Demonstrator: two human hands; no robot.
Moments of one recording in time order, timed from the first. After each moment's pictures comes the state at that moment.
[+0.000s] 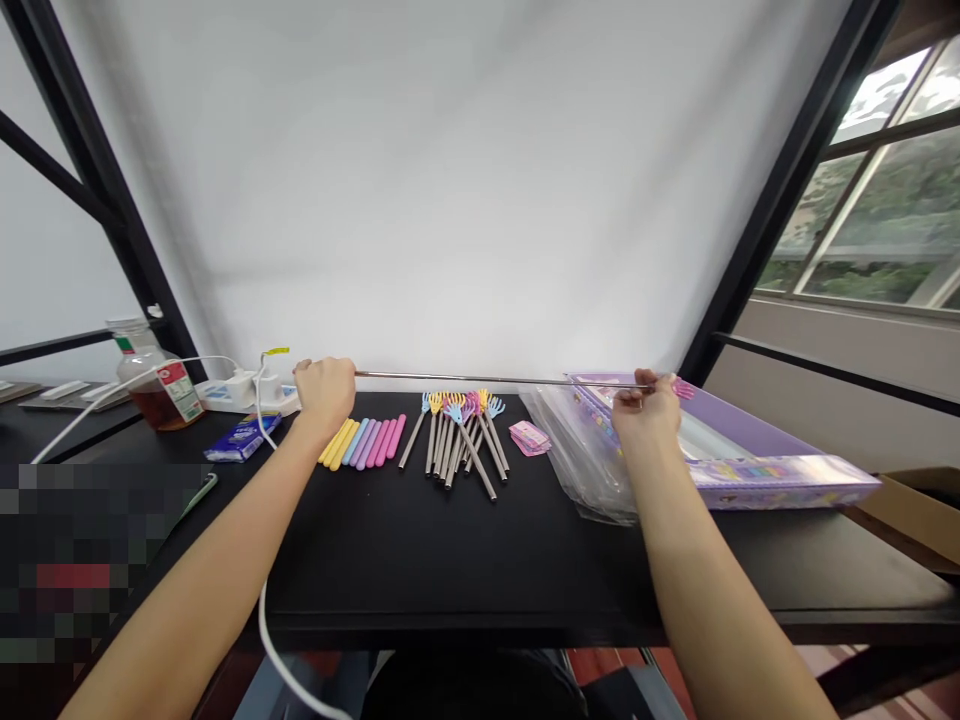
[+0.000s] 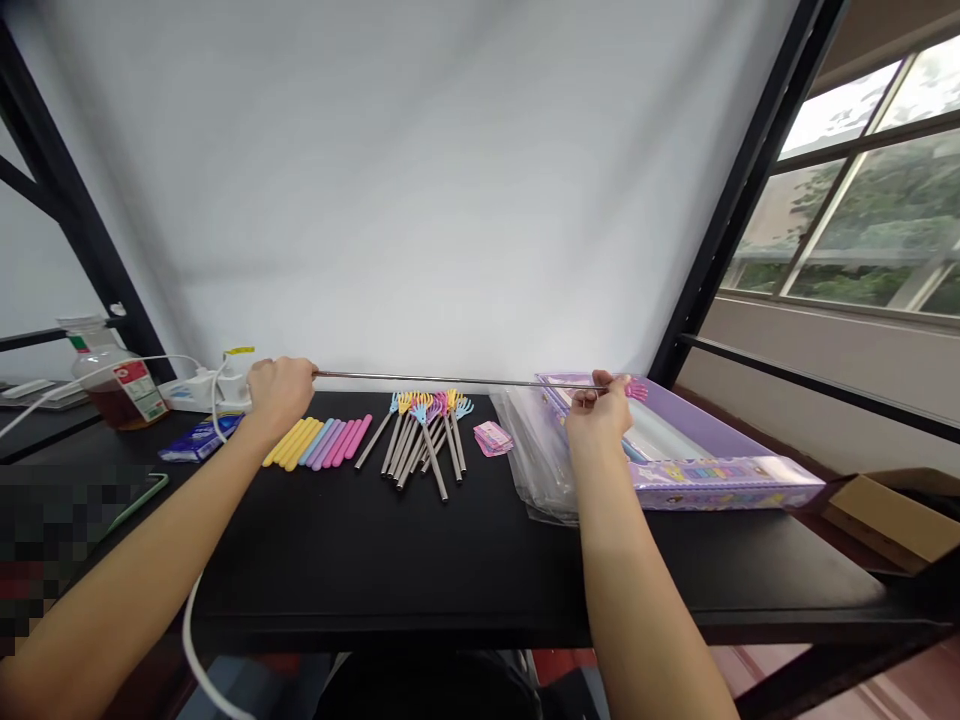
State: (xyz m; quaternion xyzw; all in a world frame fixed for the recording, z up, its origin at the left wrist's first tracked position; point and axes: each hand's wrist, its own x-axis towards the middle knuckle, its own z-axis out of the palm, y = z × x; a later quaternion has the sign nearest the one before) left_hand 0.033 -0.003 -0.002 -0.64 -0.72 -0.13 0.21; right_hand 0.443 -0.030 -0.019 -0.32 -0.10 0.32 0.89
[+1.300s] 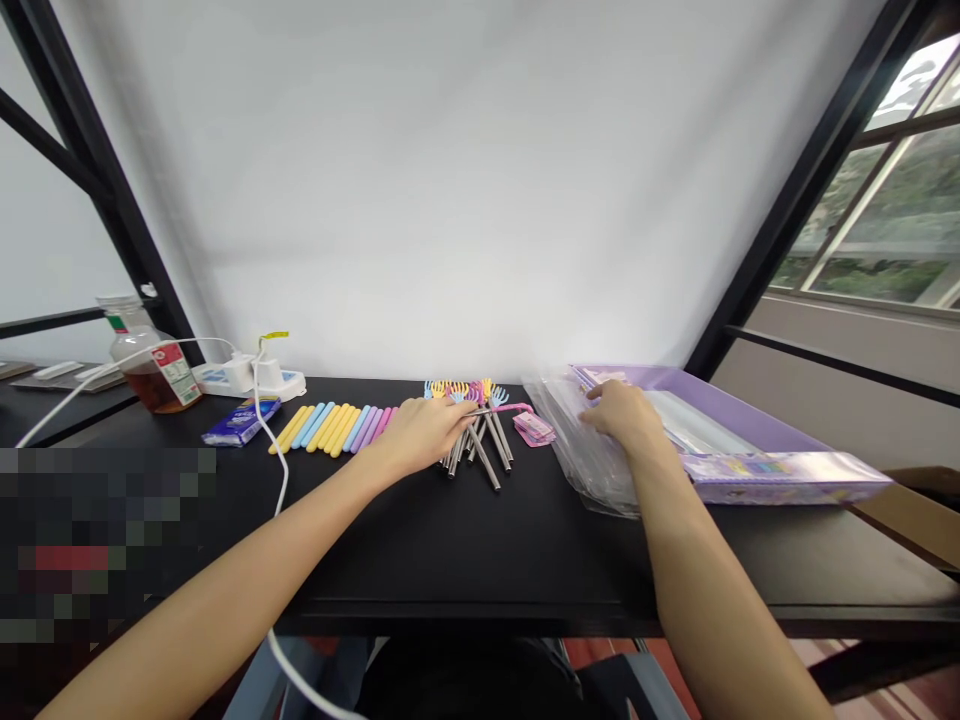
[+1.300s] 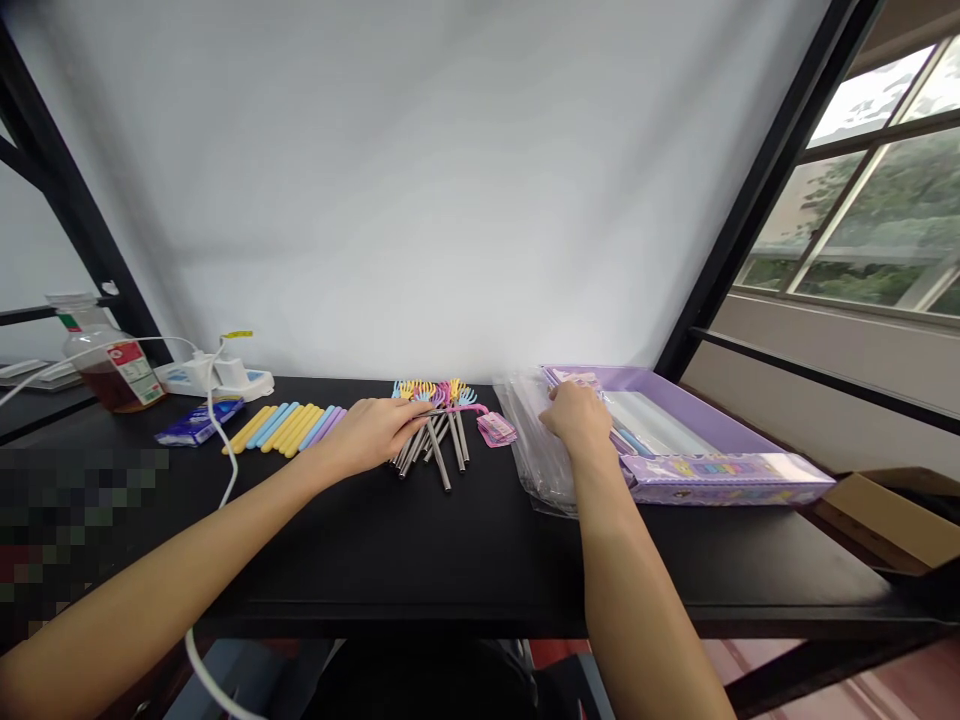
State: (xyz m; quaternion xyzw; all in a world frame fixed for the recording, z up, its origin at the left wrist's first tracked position) left_hand 0.123 -0.061 -0.040 -0.89 -0.42 -0.16 0.09; right_hand 0.434 -0.036 -0.047 -0.80 -0.55 -0.08 0.23
